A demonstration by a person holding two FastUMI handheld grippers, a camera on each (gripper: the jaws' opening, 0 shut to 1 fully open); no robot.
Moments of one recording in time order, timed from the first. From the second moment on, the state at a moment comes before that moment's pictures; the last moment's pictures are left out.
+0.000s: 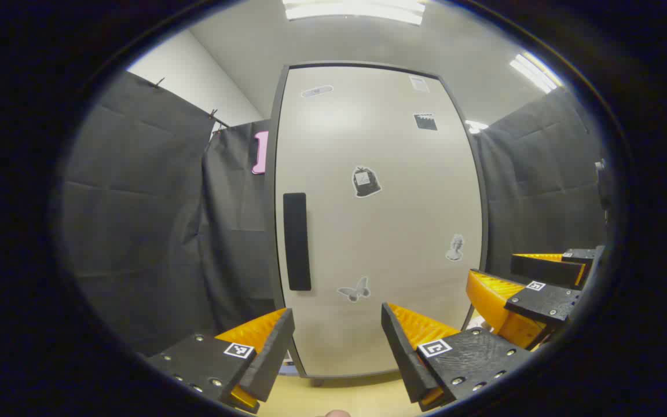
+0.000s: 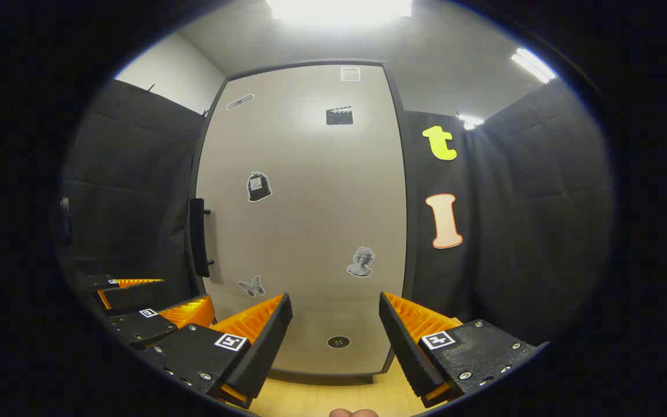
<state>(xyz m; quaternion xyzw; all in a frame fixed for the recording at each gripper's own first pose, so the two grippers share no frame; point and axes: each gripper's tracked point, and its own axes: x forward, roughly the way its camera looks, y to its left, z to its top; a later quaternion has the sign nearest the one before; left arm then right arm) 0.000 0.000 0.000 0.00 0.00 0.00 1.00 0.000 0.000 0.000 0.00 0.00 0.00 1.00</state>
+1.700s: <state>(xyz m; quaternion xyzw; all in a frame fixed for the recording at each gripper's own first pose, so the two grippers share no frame) -0.013 0.035 0.009 -0.01 -0.01 -0.02 1.00 0.008 0.022 0.021 -0.03 -0.01 -0.01 1.00</state>
